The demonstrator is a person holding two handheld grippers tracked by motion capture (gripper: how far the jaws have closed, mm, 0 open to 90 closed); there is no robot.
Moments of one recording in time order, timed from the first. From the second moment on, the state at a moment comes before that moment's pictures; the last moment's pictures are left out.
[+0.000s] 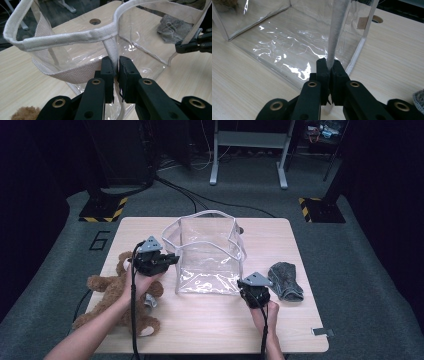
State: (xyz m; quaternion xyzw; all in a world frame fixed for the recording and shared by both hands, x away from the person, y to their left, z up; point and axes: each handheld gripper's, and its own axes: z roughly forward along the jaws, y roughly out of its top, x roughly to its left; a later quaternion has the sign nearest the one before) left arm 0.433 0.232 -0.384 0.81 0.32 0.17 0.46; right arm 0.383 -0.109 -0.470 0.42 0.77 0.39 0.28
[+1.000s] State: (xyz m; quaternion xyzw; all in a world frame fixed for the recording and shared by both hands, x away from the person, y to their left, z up) left arm 0.418 0.287 -0.384 0.76 0.42 0.21 0.44; right arm 0.351 -0.155 -0.504 0.46 0.77 0.38 0.22
